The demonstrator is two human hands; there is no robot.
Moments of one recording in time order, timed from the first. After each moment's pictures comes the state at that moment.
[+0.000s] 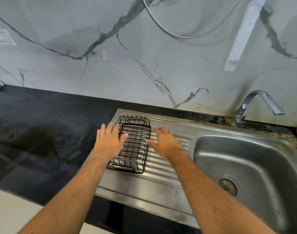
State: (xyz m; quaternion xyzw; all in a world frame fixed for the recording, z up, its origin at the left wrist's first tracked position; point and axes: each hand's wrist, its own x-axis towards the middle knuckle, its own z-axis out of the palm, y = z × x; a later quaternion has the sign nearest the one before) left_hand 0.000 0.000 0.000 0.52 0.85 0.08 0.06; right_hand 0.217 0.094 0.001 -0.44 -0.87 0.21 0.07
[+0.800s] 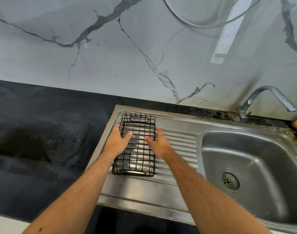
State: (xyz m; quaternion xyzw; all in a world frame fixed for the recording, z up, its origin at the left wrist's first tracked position) left_hand -0.040 0.031 -0.038 0.38 0.78 0.34 0.35; right_hand 0.140 0.085 -0.037 -0.56 -0.62 0.53 0.16
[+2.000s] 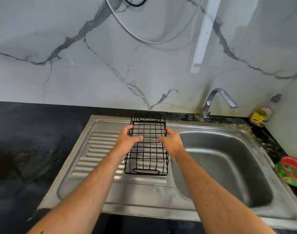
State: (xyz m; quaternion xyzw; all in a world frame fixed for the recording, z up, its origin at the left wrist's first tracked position) left_hand 0.116 0.047 0.020 0.38 0.68 0.44 0.45; right_hand 0.298 0.097 0.015 -0.58 -0.54 0.53 0.30
